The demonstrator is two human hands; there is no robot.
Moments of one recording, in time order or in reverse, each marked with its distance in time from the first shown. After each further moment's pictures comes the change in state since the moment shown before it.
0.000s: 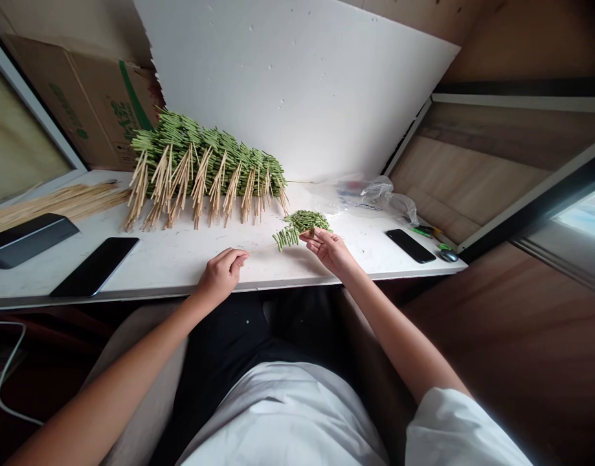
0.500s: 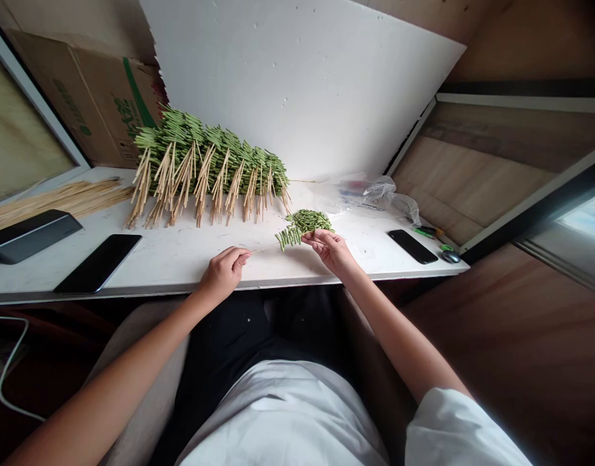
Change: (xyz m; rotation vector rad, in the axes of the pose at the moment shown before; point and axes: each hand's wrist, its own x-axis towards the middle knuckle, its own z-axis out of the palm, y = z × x) left_hand 0.001 0.001 0.000 -0.007 -0.005 0.009; right_hand -0.001 0.002 0.002 -0.030 0.050 -0.015
